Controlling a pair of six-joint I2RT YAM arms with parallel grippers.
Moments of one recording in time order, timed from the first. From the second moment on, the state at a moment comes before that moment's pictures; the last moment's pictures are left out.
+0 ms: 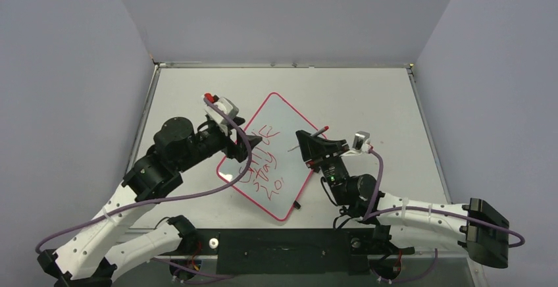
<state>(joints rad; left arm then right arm) -0.76 0.83 1.11 -0.46 0.04 -0.05 1.16 0.97 0.38 1.02 0.66 0.46</state>
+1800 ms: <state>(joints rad) -0.88 0.98 1.14 -0.49 0.51 0.18 1.04 0.85 0.56 0.69 -0.06 0.57</state>
